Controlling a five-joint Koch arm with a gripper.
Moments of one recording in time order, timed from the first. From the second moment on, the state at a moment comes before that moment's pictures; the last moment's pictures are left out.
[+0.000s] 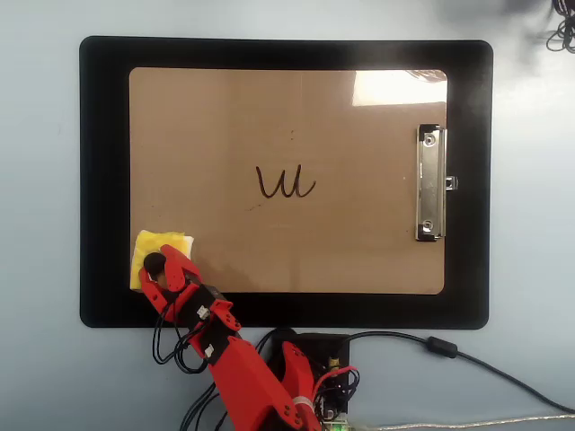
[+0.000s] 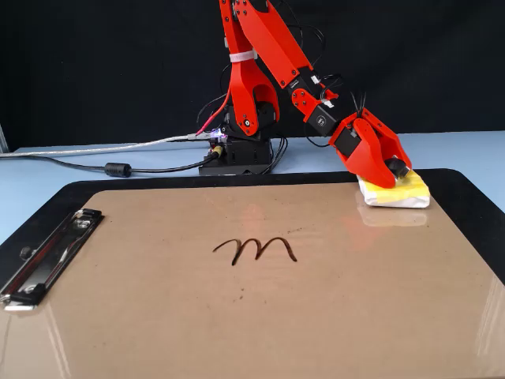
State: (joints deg) arm -60.4 100.8 145.2 -14.0 -97.0
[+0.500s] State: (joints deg) arm -50.4 121.4 132.6 16.8 -105.2
